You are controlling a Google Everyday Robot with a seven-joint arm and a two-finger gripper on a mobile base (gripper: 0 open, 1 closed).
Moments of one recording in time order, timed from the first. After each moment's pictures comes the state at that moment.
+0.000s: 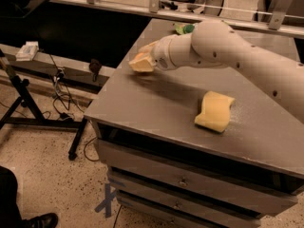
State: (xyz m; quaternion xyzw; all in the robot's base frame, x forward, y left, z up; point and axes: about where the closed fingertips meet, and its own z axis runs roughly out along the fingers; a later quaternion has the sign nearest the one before) arm 0.695 0.035 0.868 -0.47 0.71 0.19 0.50
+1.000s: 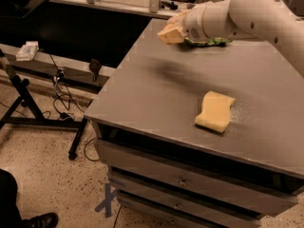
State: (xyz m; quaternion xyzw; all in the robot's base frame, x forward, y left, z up) arm 0.735 -0.062 0.946 -0.45 0.70 0.10 0.54
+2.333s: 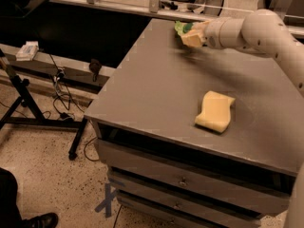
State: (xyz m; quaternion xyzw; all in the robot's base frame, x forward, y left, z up) arm 0.813 -0.156 0.894 -0.36 0.73 0.08 0.57
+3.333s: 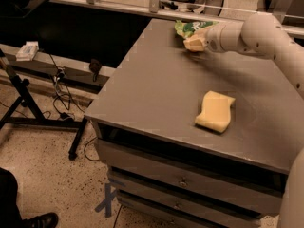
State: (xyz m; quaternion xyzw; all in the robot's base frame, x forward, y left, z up) arm 0.818 -0.170 0.873 -0.35 0.75 0.07 0.55
